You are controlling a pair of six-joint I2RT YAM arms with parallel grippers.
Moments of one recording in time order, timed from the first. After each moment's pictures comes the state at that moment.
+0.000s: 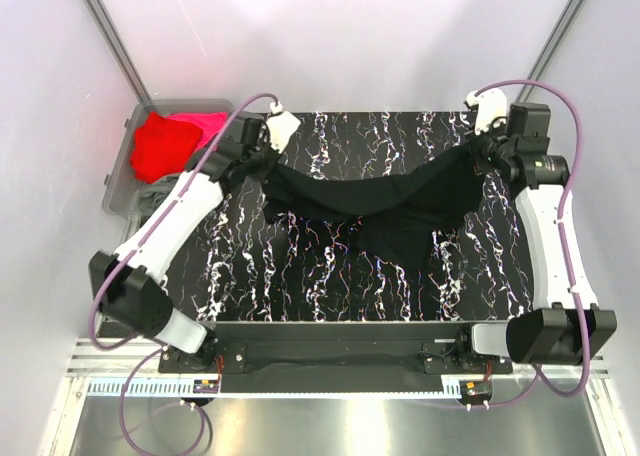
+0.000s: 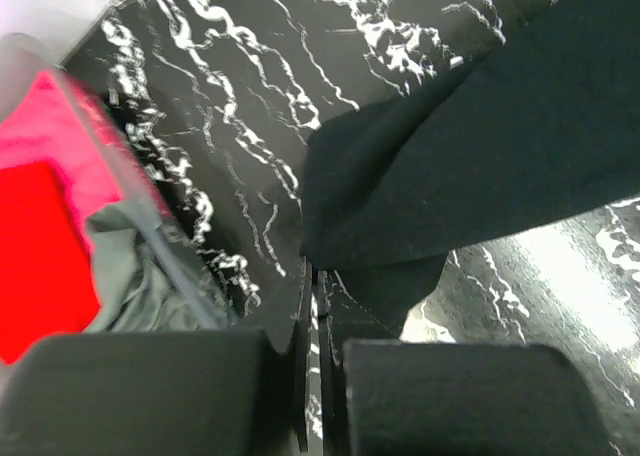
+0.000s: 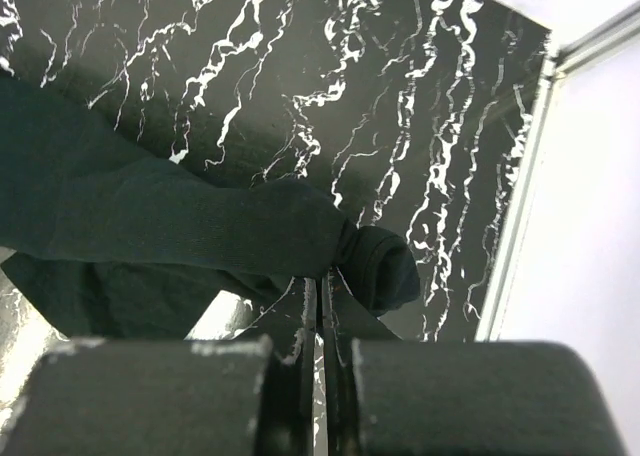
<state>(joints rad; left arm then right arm) -0.42 1.48 1.45 -0.65 -0.02 0.34 -0.04 1.31 1.45 -0.71 -0.18 -0.38</state>
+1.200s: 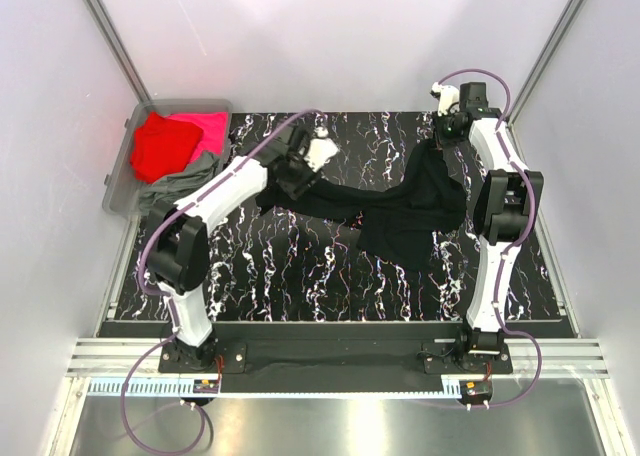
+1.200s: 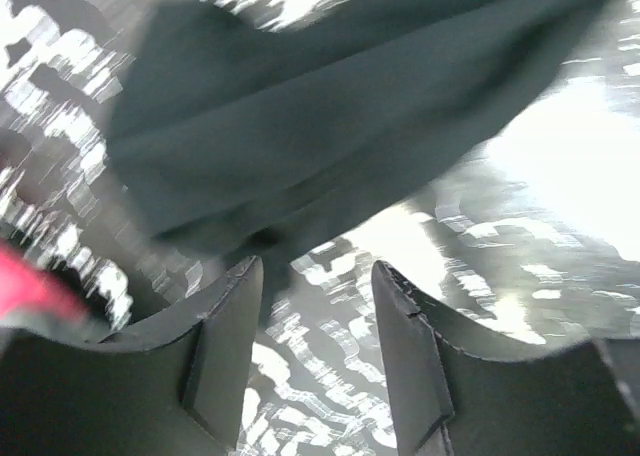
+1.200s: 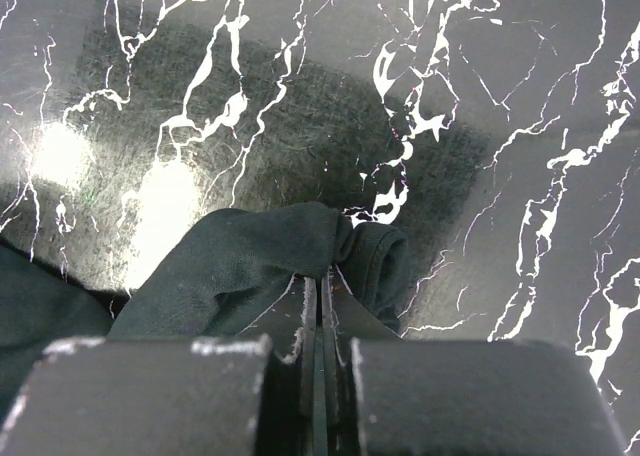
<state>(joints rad) -0.48 1.84 1.55 -0.65 0.05 0.46 -0.04 2.27 2.04 -0.66 -0.32 -0.28</state>
